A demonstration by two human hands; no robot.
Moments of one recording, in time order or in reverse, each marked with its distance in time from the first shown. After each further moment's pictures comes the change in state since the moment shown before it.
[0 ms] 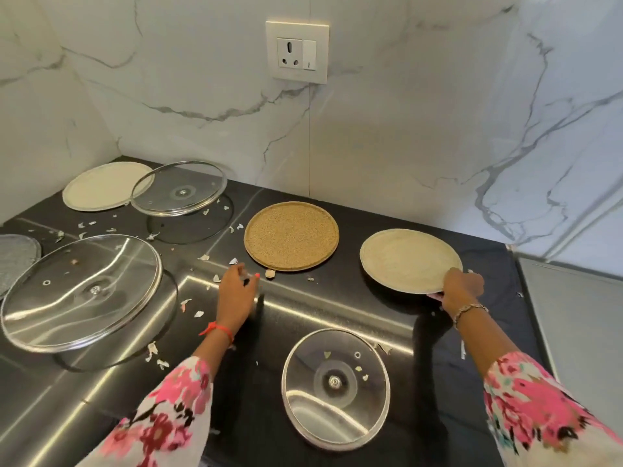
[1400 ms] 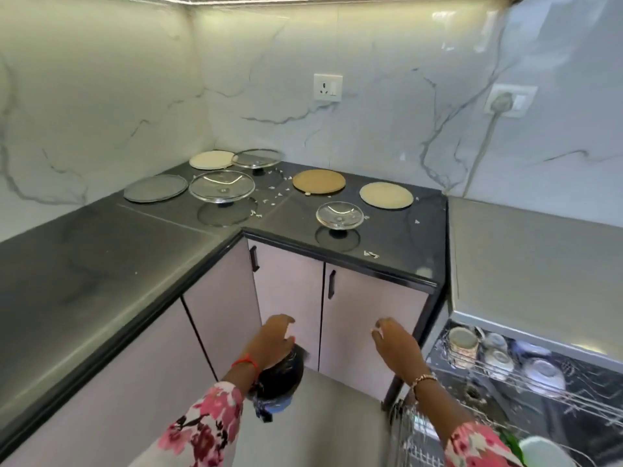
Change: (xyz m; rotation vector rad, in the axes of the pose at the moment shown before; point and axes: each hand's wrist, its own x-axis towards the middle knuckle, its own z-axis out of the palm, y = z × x) left_hand -0.517 -0.126 -0.124 0.405 -0.363 0.359; right_hand -0.352 0.307 -0.337 -1.078 -0.511 -0.950
